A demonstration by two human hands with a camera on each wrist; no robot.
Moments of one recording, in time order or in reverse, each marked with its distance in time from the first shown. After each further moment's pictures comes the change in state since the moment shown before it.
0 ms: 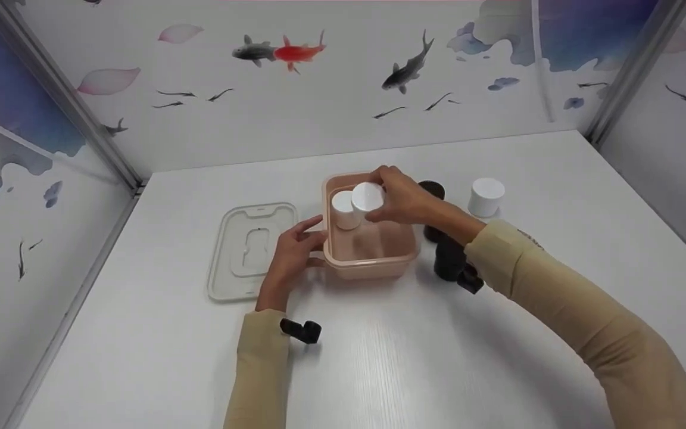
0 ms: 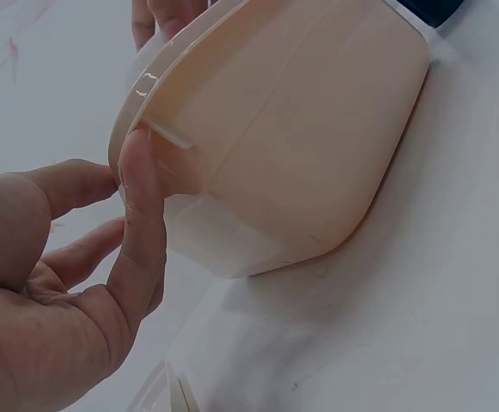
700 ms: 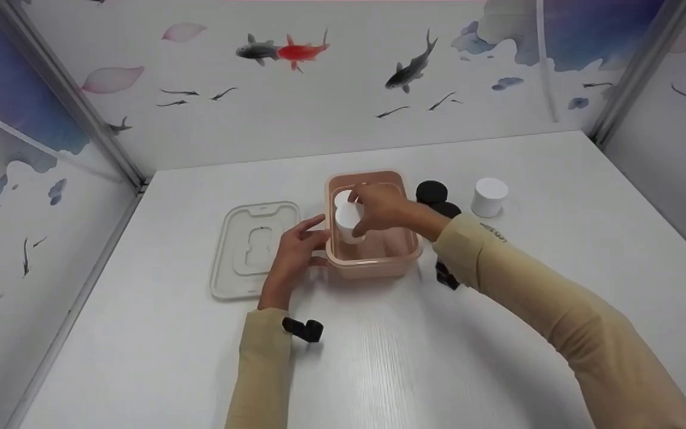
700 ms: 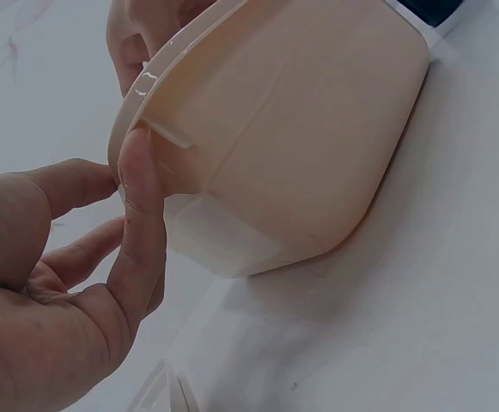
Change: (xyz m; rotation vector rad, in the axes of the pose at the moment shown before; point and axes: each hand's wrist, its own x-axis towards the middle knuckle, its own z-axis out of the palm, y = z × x) left_hand 0.000 0.000 0.001 -0.025 0.011 0.004; right_hand 0.021 -0.024 0.023 -0.243 -0.195 0.047
